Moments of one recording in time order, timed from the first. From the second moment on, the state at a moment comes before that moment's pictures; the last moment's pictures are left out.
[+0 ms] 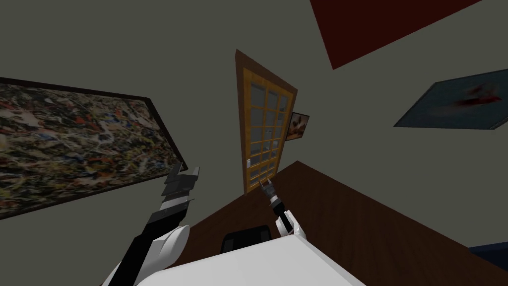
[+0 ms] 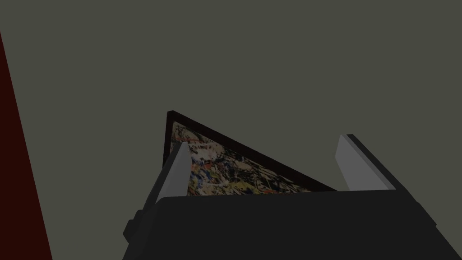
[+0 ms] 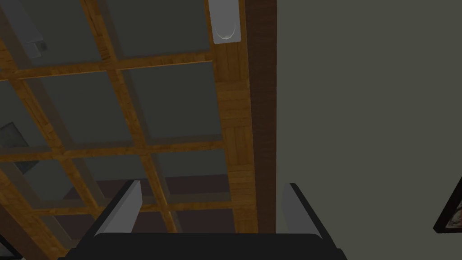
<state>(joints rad) 0.12 -0.05 -0.04 -1.09 0.49 -0.81 0.95</state>
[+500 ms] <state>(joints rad) 0.08 -0.02 -0.04 -0.97 0.55 -0.84 1.05</state>
